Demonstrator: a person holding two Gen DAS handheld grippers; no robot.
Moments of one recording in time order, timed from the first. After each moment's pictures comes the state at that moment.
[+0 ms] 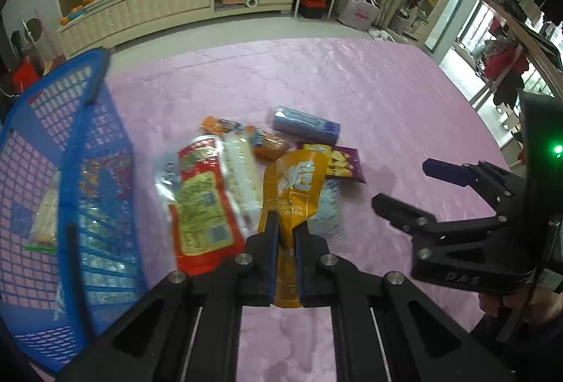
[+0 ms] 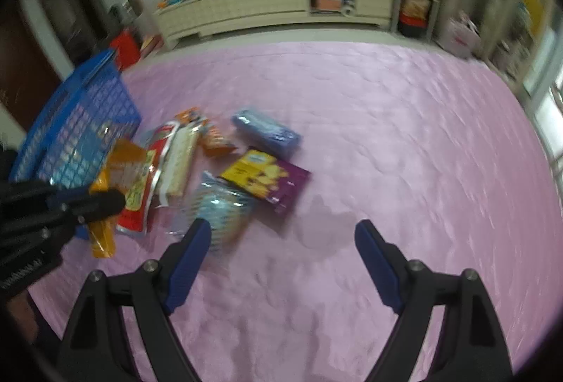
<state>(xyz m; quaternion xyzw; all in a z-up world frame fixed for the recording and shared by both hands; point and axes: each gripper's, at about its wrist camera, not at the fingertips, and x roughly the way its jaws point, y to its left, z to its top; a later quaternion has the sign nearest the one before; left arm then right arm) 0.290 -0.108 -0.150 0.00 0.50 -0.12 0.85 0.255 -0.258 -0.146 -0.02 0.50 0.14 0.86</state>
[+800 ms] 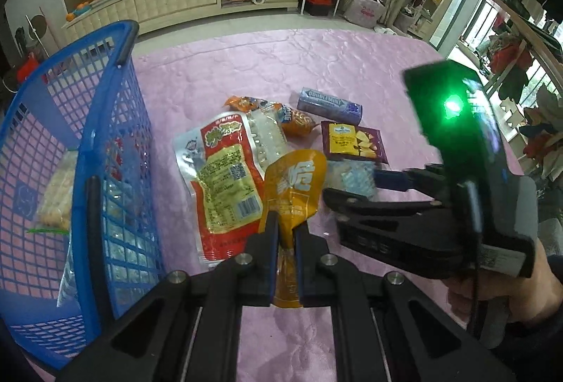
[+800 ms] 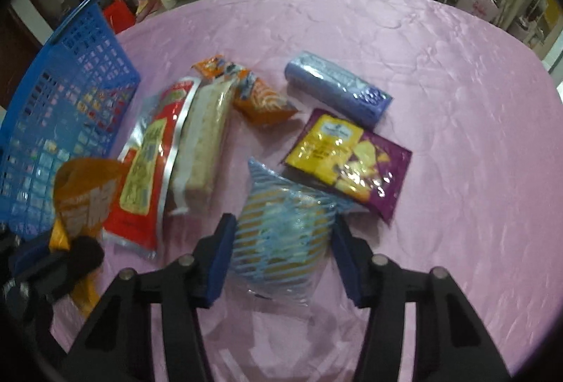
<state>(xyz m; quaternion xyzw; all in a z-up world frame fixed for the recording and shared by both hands) 0.267 -0.078 -0.157 0.00 0.51 -0.12 0.85 0.284 -0.196 -0.200 -0.01 0.58 0.13 0.80</state>
